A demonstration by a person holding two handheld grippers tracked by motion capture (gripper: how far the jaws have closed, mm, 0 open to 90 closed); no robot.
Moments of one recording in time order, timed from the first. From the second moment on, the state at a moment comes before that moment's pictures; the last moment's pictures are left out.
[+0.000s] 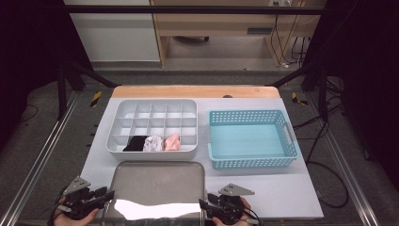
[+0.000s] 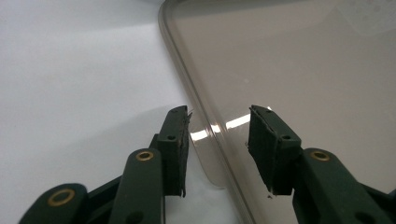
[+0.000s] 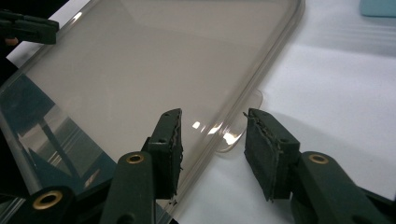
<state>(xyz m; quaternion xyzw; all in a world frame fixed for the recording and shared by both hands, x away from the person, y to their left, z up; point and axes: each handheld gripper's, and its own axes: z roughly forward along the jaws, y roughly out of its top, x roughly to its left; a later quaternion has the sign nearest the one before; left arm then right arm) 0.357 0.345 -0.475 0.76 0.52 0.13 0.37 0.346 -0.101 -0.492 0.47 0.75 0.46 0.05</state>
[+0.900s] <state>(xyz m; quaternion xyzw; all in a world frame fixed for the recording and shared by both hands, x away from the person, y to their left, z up) 0.351 0.345 -0.475 0.74 0.54 0.13 0.37 0.357 -0.097 -0.492 0.56 0.69 0.46 0.02</state>
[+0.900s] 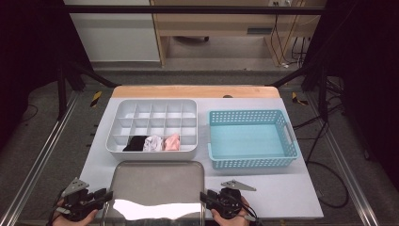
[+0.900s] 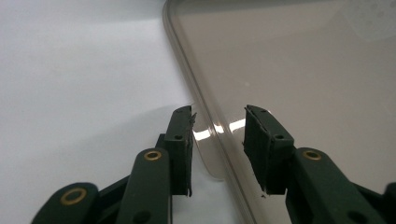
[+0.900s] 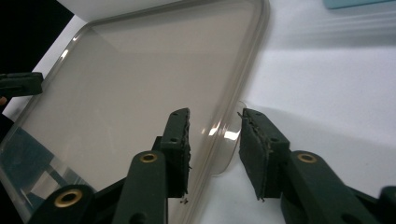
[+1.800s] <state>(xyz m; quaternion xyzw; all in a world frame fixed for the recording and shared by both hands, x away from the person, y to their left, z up) 0.352 0.348 -0.475 0.74 0.54 0.13 0.37 0.357 -0.106 -0.498 0.54 0.69 0.49 0.01</state>
